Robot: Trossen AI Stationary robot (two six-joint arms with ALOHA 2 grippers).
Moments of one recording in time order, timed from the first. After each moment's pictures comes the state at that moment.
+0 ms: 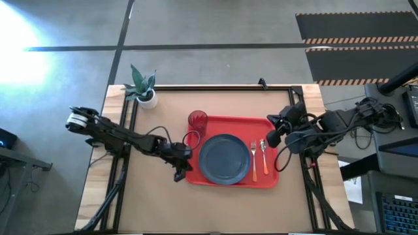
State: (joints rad) left arm -0.19 1.46 0.65 0.02 0.14 -0.52; right arm 0.41 1.13 1.34 -1.23 0.89 0.91
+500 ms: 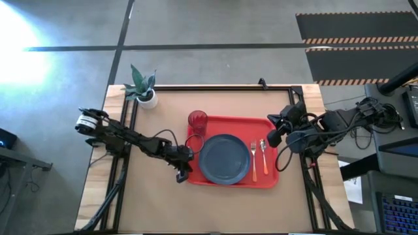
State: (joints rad) left arm -0.19 1.60 0.65 0.03 0.14 -0.55; right arm 0.41 1.13 1.35 -1.23 0.89 0.90
